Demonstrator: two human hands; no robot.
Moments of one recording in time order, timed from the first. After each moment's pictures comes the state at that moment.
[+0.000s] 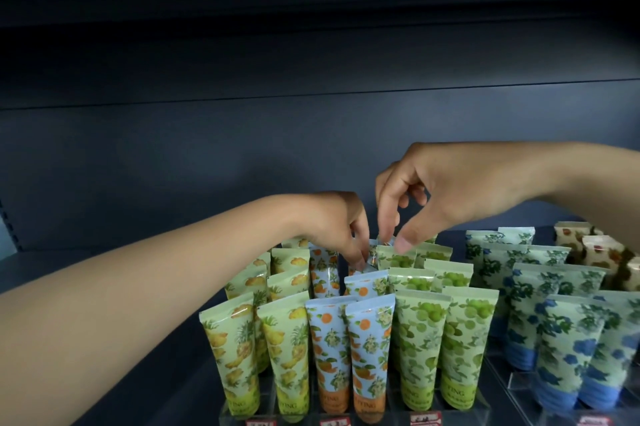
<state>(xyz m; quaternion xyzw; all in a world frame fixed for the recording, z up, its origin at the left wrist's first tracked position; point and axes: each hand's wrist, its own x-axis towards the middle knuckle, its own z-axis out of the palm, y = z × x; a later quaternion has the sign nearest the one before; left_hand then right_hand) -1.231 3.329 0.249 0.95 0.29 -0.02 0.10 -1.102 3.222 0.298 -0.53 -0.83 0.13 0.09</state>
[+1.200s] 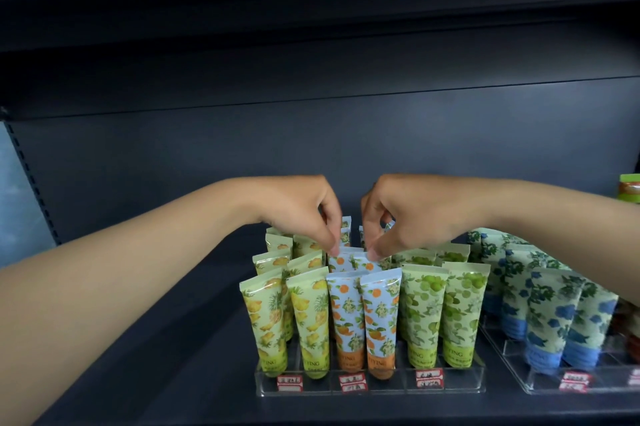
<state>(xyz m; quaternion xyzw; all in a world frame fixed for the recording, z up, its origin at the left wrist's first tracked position) -1.293 3.298 0.275 0.94 0.31 0.01 0.16 -1.138 3.220 0.273 -0.57 -0.82 0.08 0.07</state>
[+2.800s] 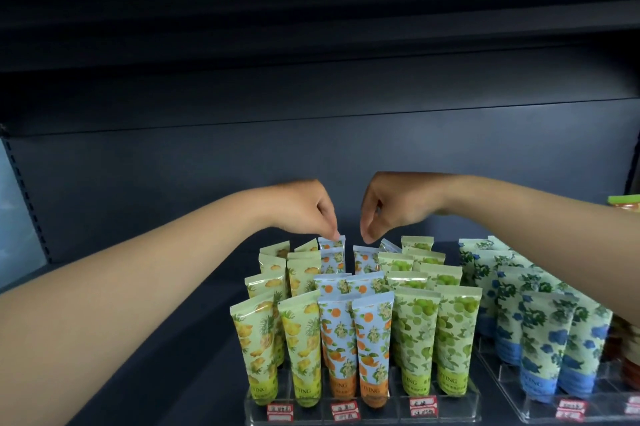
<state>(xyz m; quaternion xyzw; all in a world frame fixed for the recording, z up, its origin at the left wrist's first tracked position) -1.275 3.323 0.278 0.91 0.38 0.06 0.13 -1.111 3.272 0.281 -0.64 -0.76 0.09 0.07</state>
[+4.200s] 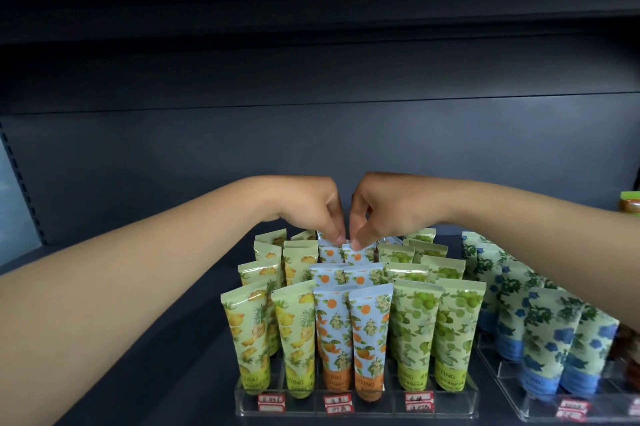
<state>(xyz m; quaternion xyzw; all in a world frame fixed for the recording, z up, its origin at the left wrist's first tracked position) -1.263 3.319 0.271 0.92 0.37 0.02 0.13 -1.135 3.254 0.274 -0.61 -0.79 0.06 0.07</state>
